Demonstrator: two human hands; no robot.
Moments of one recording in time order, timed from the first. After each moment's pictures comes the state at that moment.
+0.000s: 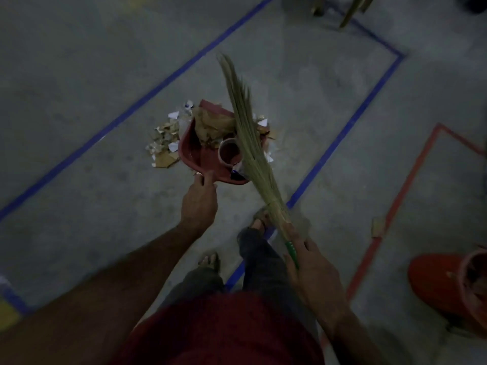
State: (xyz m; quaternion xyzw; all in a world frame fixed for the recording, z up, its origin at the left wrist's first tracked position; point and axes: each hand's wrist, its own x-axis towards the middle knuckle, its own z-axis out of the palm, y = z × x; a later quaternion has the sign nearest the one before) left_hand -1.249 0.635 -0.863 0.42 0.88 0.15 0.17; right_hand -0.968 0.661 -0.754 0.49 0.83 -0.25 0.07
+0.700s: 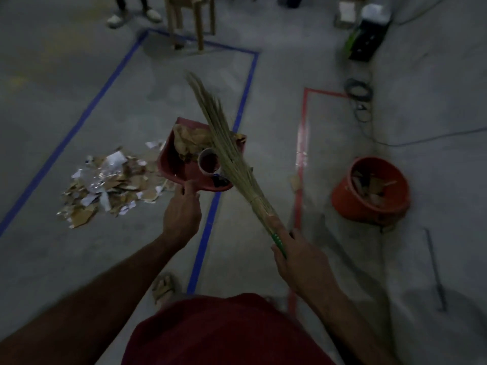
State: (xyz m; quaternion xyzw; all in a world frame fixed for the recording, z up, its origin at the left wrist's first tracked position) left_hand -0.905 0.664 -0.755 0.60 0.76 0.20 0.15; right_hand -0.628 0.591 -0.678 0.61 0.77 -0.19 -0.03
